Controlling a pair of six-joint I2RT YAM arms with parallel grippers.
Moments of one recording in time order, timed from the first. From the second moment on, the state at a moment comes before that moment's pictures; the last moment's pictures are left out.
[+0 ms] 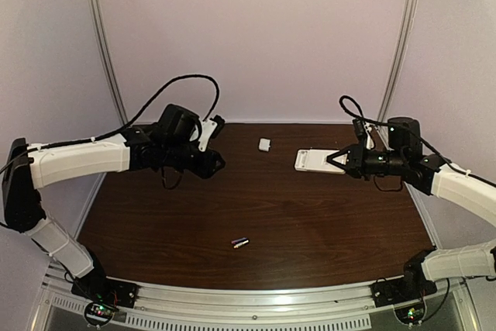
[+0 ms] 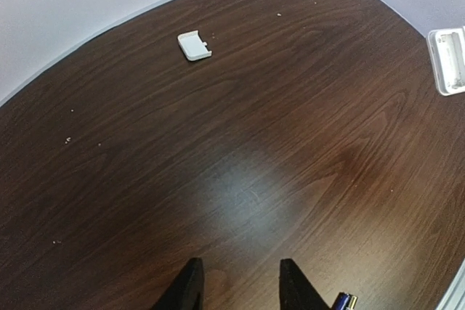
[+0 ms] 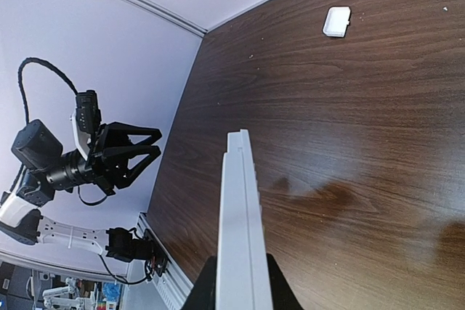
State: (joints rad) left arm -0.78 1.52 1.15 -0.32 -0.02 -0.13; right arm 0.36 1.07 0.74 -0.12 -0.59 0.73
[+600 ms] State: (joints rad) left arm -0.81 1.48 1.00 -0.31 0.22 -0.07; right arm 0.35 1.04 0.67 -0.12 -0.77 0.66
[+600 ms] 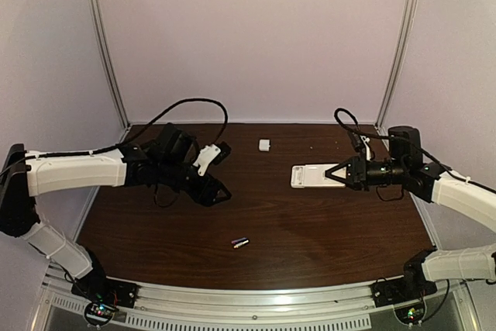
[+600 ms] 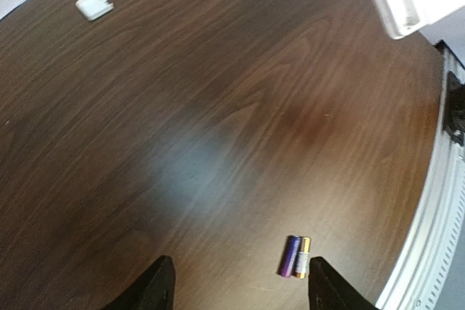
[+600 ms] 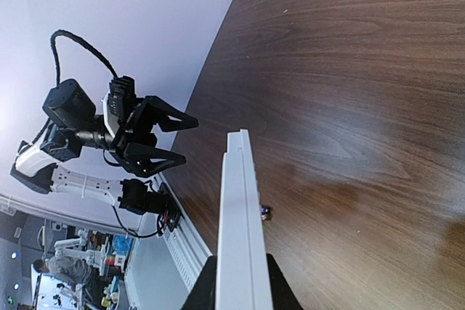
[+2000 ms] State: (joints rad) left arm -0.90 1.68 1.21 -0.10 1.04 -0.14; right arm 0.66 1.17 0.92 -0.38 -0.96 0.29
